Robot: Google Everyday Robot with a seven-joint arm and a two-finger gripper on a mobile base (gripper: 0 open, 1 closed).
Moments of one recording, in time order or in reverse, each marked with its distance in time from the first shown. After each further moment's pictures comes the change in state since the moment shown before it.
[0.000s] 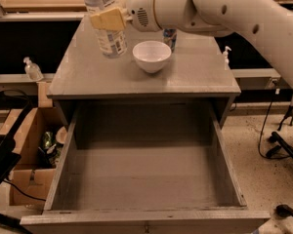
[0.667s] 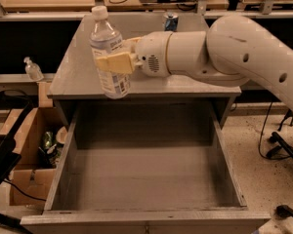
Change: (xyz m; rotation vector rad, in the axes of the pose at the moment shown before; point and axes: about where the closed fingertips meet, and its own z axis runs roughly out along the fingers) arm 0.066 0.066 -0.036 -0.074 -0.009 0.116
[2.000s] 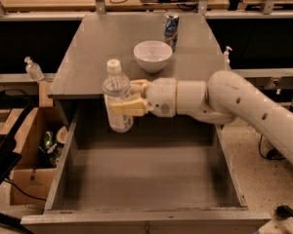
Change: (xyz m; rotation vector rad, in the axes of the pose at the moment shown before) arm 0.110 0.011 0.005 -0.214 -0.085 -0.050
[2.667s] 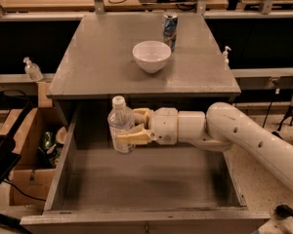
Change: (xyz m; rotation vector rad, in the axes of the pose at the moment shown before) arm 0.079 0.028 -0.003 -0.042 -0.010 -0.067
